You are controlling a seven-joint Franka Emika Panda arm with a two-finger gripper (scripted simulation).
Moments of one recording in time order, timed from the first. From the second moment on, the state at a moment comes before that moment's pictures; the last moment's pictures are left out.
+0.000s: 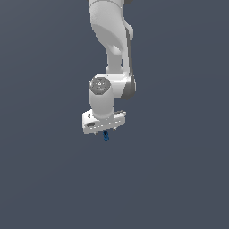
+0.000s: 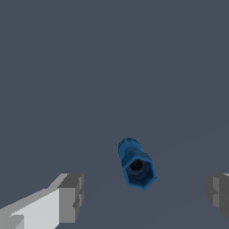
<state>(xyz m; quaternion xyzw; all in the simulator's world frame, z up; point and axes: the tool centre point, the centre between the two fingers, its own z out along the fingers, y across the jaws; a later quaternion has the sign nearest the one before) -0.001 -0.047 0.091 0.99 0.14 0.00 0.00</state>
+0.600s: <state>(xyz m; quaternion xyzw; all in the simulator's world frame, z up) -0.003 -0.047 0.045 0.99 0.15 0.00 0.00</state>
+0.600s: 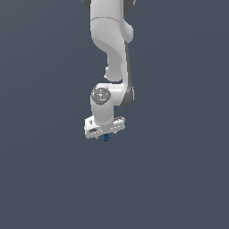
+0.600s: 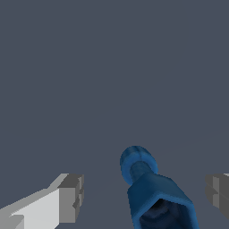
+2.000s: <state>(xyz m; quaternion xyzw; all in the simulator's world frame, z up) -0.029 -0.008 0.082 0.99 0.15 0.00 0.00</state>
